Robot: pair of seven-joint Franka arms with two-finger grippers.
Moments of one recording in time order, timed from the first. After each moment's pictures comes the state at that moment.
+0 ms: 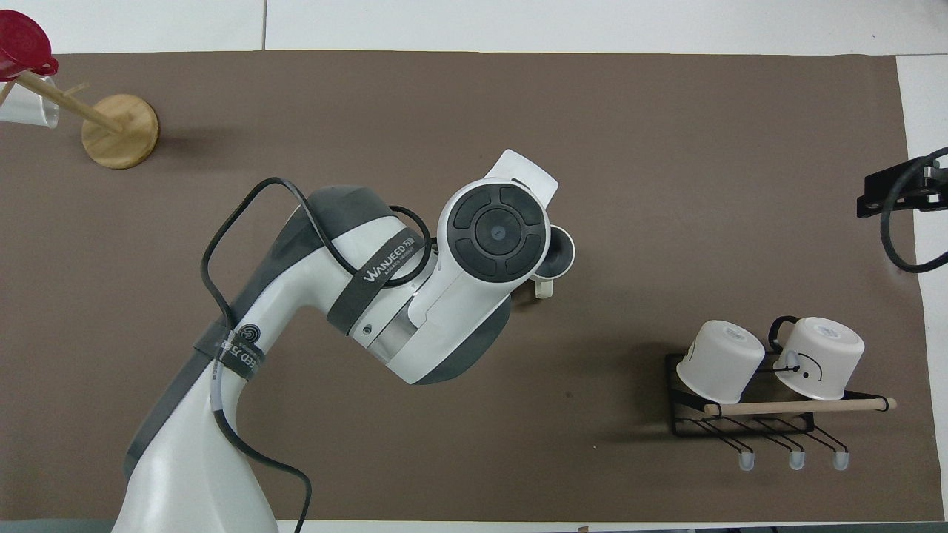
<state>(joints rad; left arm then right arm) -0.78 0.35 0.01 -1.53 0.13 1.99 -0.92 -0.03 0.01 0.00 -1.50 -0.03 1.49 0.12</state>
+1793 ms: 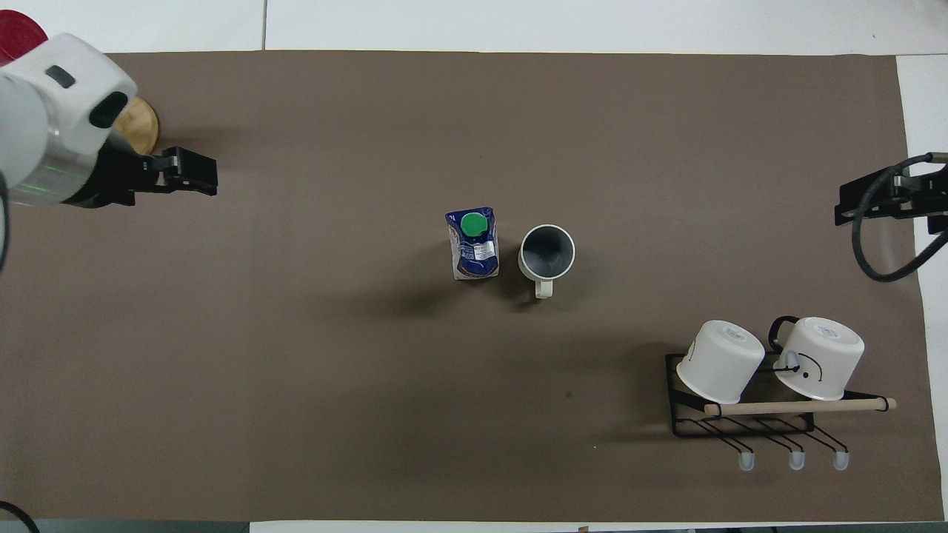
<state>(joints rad) -0.24 0.03 0.04 -1.61 -0.01 1.73 -0.21 -0.01 0.01 0.00 -1.53 -0.03 1.49 0.12</state>
